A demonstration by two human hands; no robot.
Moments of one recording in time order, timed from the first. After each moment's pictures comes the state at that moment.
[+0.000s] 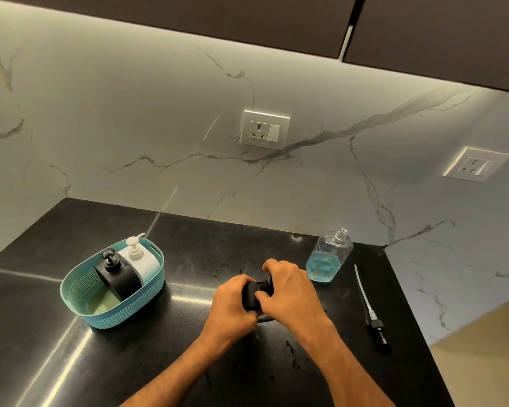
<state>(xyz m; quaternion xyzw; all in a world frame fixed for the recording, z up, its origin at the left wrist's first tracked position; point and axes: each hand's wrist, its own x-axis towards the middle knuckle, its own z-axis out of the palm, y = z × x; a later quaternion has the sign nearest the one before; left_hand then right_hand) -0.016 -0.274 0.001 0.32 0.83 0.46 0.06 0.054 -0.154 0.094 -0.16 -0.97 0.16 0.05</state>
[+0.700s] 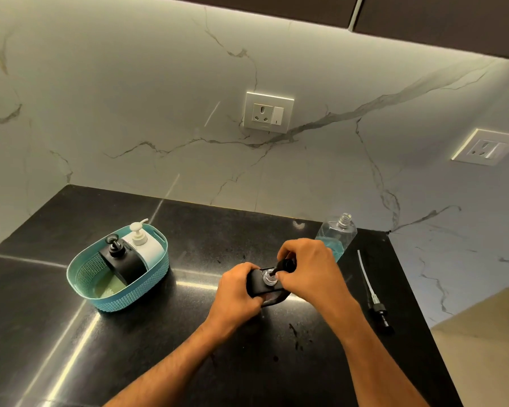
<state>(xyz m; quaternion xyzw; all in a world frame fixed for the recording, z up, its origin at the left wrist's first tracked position) -0.015 -0.274 -0.009 0.31 0.83 0.45 0.05 0.066 -0.133 0.116 -0.18 -0.96 0.19 0.09</state>
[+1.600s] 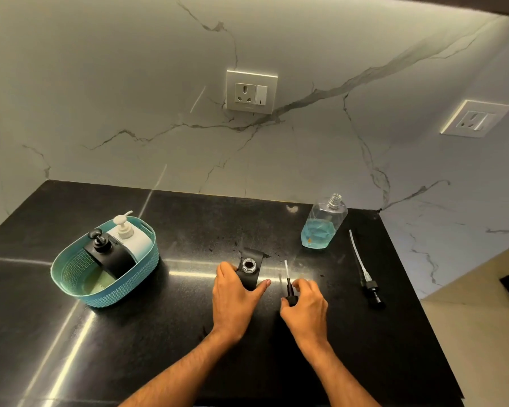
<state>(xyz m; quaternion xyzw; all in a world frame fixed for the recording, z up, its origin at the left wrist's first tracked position) 0.019 -0.259 -0.043 0.15 0.88 0.44 0.02 0.118 -0.129 -0.064 -0.37 -0.88 0.26 0.17</state>
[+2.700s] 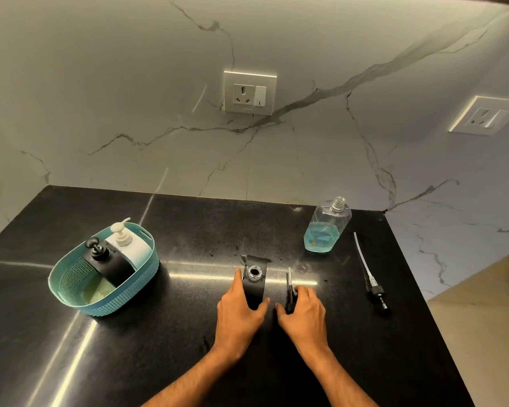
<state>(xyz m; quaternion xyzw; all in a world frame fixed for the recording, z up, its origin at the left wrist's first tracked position) 0.024 -0.260 -0.053 0.18 0.88 0.43 0.10 0.107 -0.117 -0.095 -0.37 -0.89 0.24 0.12</state>
